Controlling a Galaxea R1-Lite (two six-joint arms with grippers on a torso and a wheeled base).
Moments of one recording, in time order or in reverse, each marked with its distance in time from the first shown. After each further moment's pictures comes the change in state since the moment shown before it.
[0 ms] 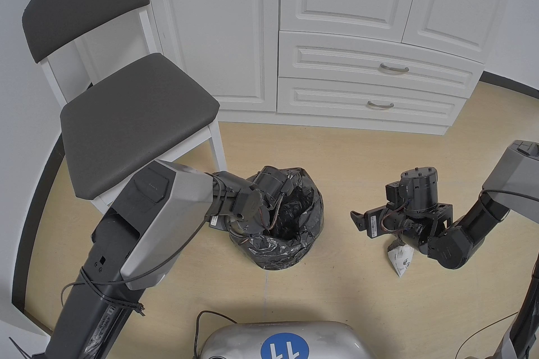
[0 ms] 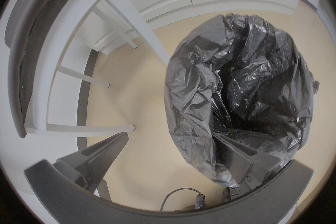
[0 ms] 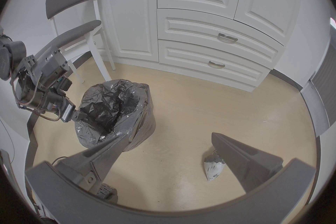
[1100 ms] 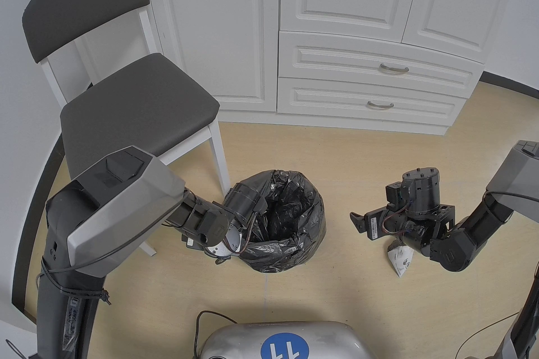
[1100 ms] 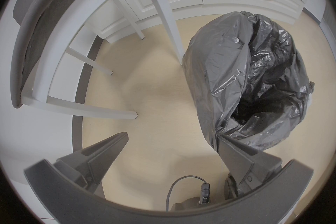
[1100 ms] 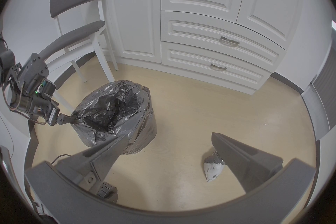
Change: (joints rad) left arm 0.029 -0.220 0.576 -0.378 -0.052 -0.044; right arm 0.014 -0.024 0.024 -0.006 0.000 -0.016
